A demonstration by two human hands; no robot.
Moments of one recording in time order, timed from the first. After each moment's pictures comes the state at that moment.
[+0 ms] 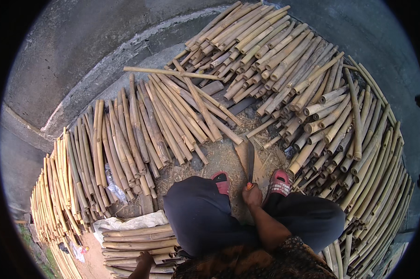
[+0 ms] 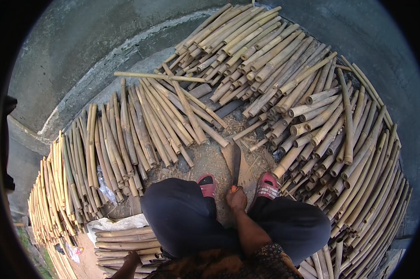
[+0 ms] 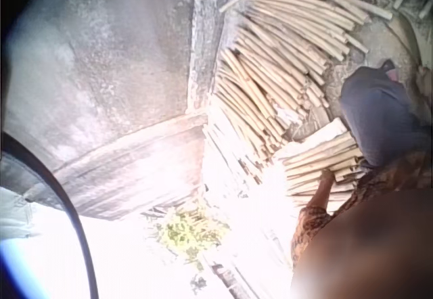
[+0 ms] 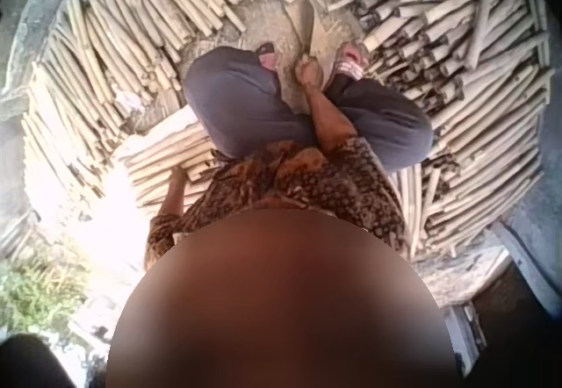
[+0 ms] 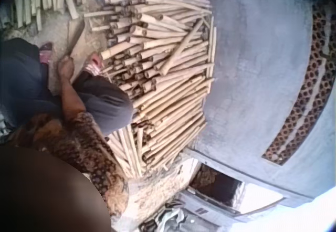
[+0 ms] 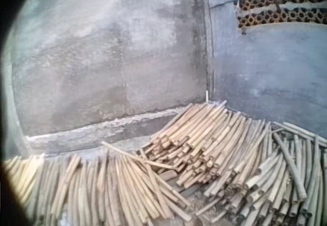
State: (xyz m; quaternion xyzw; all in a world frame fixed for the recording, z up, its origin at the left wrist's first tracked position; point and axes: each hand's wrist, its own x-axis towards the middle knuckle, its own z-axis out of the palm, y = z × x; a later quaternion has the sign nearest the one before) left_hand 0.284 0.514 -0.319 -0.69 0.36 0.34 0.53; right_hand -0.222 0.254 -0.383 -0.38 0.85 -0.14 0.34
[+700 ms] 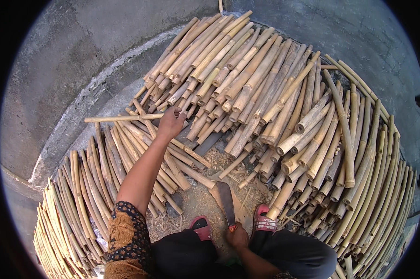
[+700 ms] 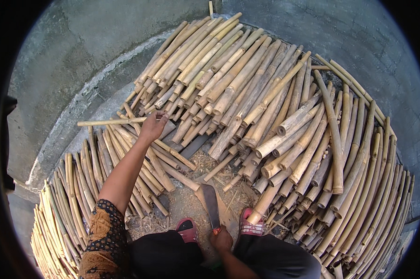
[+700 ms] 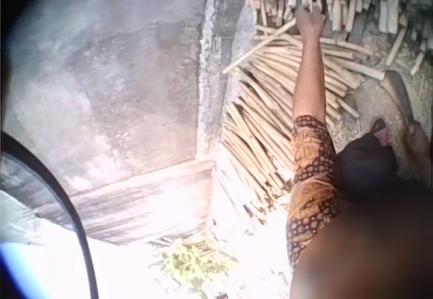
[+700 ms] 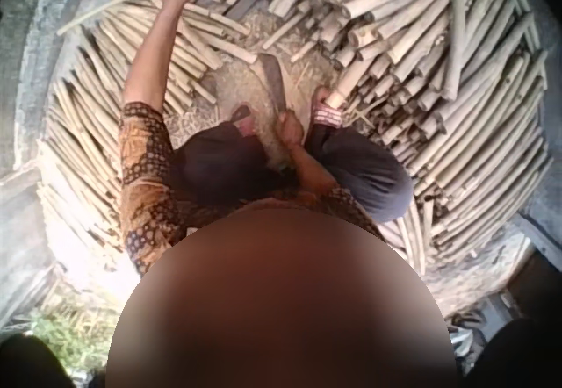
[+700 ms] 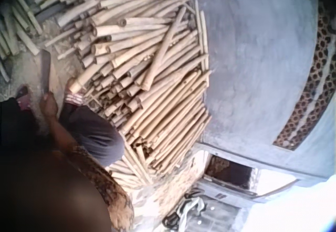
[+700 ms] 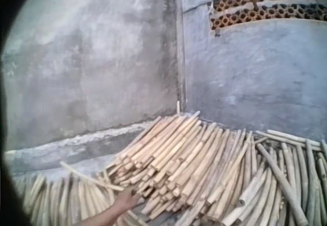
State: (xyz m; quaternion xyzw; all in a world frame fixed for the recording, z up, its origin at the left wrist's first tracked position) left_hand -0.097 -0.208 -0.216 -0.57 0.72 0.26 -0.29; right_hand -0.247 0.240 -0.390 -0.35 0.84 -0.12 0.41
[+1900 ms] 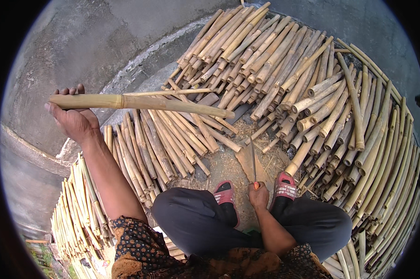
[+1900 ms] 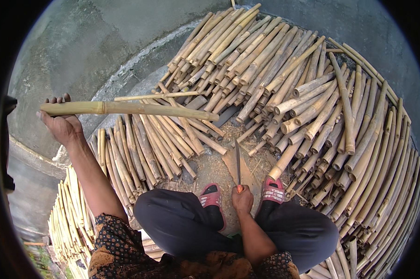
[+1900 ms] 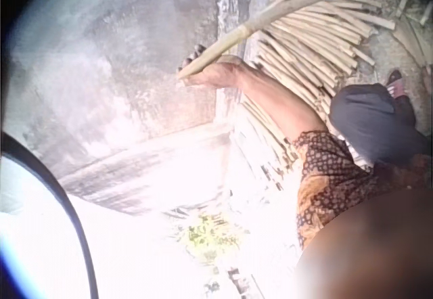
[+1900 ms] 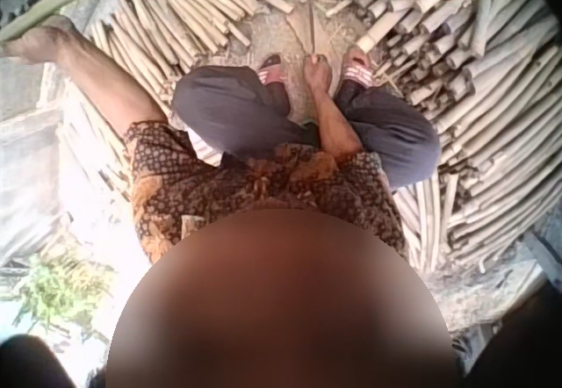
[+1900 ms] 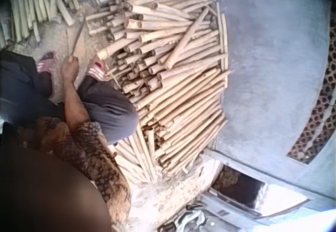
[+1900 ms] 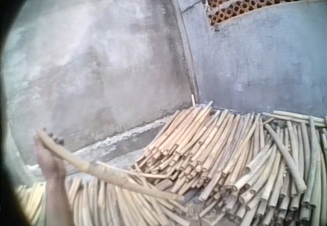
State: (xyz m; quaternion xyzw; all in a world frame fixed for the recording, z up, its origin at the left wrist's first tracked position) left_hand 0.079 0.030 0.092 -0.22 0.46 0.15 -0.85; right_hand -0.238 0.238 -0.352 -0.31 0.84 -0.29 0.35
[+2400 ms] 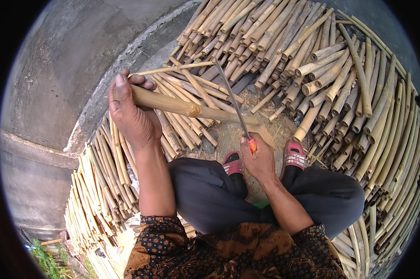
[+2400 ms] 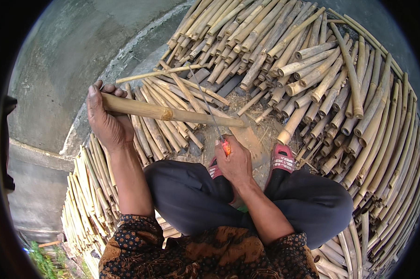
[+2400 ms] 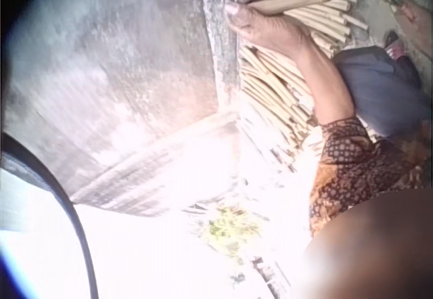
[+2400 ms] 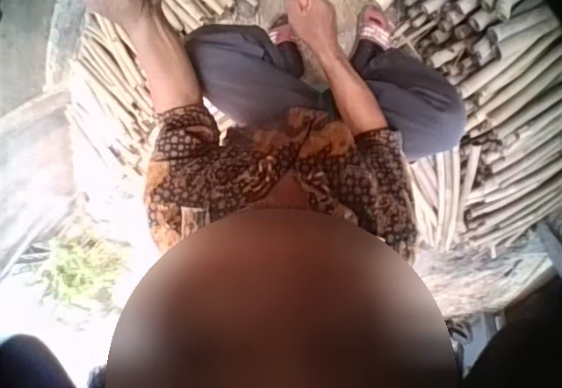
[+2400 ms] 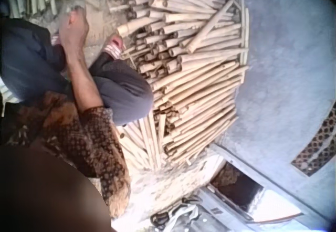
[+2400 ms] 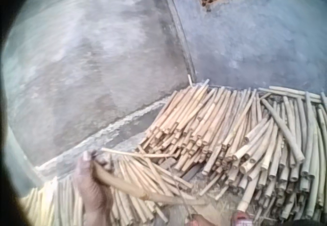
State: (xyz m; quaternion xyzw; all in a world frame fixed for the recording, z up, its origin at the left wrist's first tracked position) left_hand -0.029 0.119 0.008 -0.28 0.49 0.36 -0.75; right_hand -0.218 0.234 -0.184 -0.46 0.65 -0.48 0.35
